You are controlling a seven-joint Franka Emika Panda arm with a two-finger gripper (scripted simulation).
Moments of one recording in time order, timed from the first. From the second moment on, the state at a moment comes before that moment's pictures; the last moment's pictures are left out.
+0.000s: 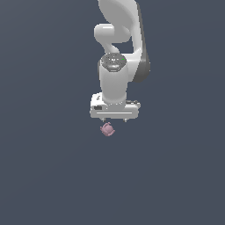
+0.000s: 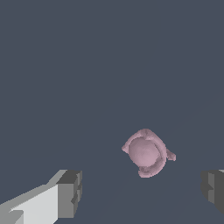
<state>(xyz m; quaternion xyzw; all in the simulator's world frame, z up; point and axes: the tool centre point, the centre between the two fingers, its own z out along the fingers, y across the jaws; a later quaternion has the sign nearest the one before) -0.001 0.009 0.167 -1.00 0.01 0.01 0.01</state>
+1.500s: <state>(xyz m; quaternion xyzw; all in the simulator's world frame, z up) 0.005 0.008 0.165 -1.00 -0.07 -0.01 0.01</state>
